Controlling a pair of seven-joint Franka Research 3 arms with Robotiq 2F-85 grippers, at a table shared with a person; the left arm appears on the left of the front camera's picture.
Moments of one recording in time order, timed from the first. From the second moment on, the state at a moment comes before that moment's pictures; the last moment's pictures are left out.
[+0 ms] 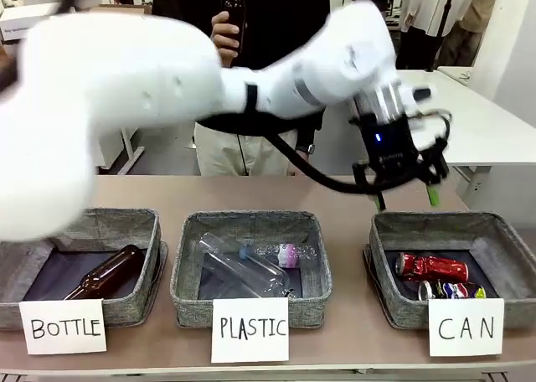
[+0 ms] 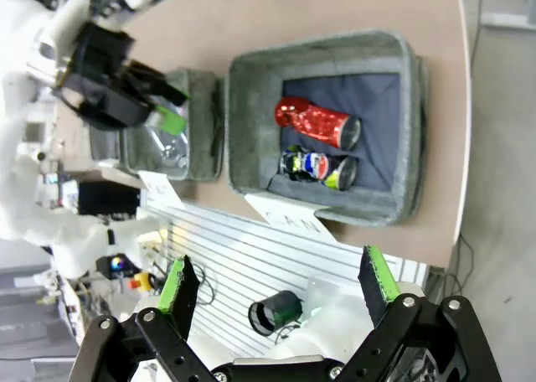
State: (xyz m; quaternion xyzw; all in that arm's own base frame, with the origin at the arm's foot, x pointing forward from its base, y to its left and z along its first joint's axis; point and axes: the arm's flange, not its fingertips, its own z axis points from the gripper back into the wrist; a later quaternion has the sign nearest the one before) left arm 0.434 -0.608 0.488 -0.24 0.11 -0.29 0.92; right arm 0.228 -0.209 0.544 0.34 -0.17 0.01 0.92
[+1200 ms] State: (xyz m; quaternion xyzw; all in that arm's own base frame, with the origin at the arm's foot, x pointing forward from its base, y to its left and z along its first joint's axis) left arm 0.385 0.014 0.584 -0.60 0.13 -0.03 0.79; right arm 0.388 0.058 0.575 0.63 -0.03 -0.06 0.78
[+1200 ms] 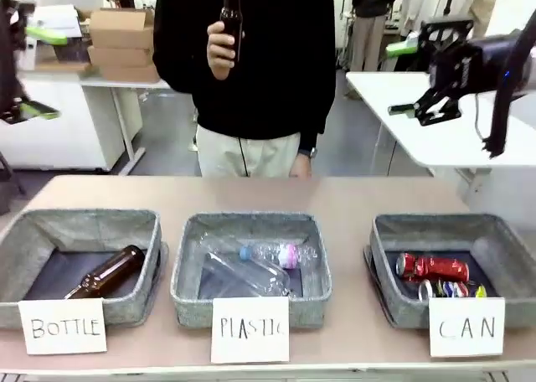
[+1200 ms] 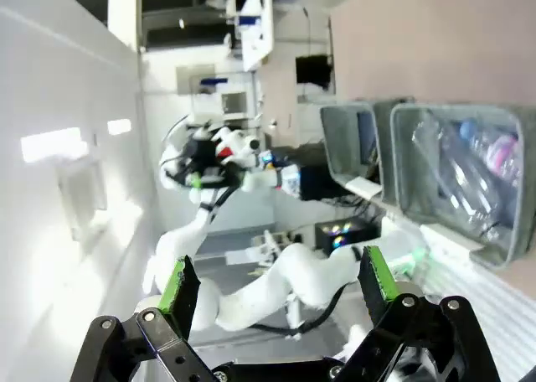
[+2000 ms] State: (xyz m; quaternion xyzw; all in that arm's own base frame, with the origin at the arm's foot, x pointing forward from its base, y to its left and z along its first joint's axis) left arm 0.415 0.033 0.561 -0.61 0.16 -0.04 0.78; right arm 0.382 0.053 0.572 0.62 0.00 -0.07 0.78
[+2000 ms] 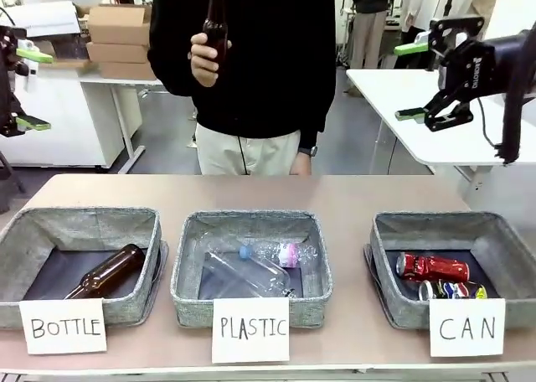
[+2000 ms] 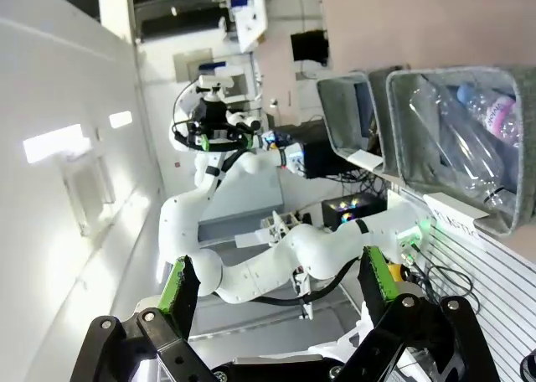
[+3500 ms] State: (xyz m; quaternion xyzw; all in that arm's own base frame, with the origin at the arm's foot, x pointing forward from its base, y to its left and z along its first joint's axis) left arm 0.417 0.033 0.555 -0.61 0.16 -0.03 0.77; right arm 0.382 0.053 0.572 0.62 0.00 -0.07 0.78
